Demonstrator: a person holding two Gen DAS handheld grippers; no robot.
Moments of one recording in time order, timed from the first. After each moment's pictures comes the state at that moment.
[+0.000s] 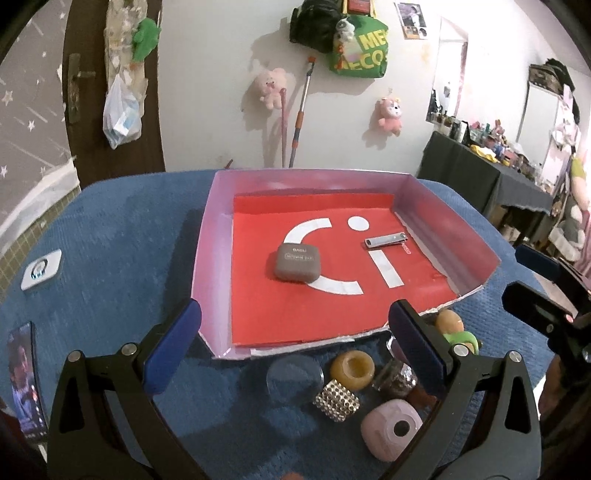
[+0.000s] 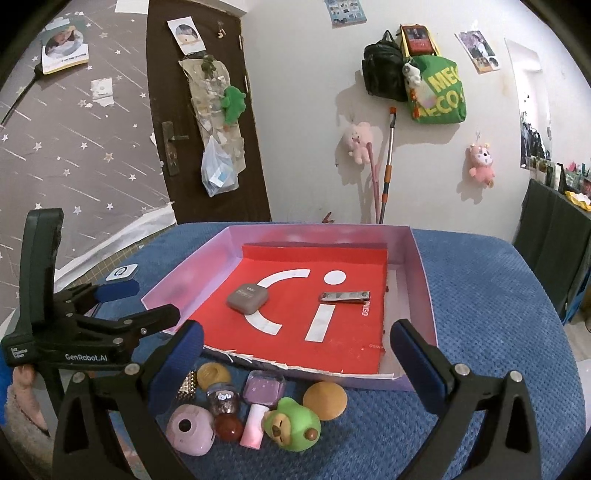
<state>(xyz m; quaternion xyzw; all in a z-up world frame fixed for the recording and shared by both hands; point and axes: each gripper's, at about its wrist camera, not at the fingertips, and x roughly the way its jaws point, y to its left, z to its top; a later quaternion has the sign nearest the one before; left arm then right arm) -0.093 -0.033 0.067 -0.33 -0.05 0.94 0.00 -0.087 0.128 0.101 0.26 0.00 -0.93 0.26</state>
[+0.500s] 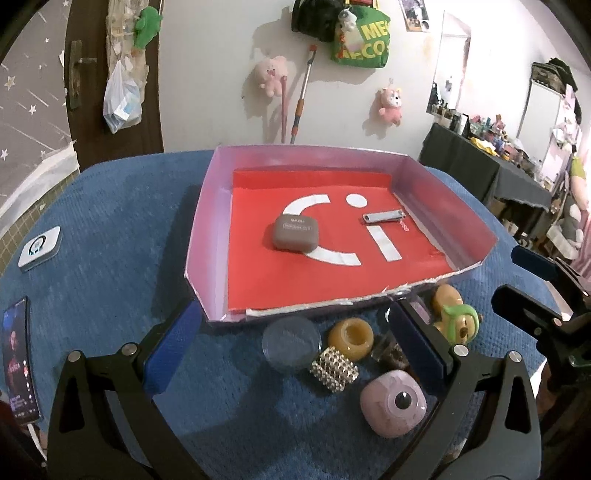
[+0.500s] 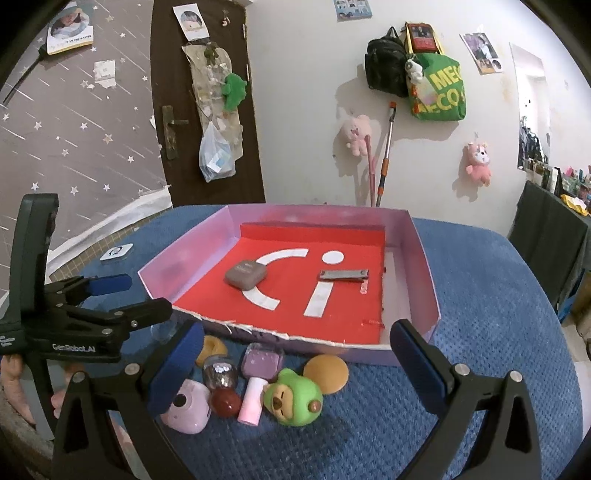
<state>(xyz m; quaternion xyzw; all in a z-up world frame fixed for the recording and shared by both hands) -0.077 -0.030 0.051 -0.35 -0.05 0.93 0.01 -0.072 0.125 0.084 0.28 0.03 -0.93 0.25</state>
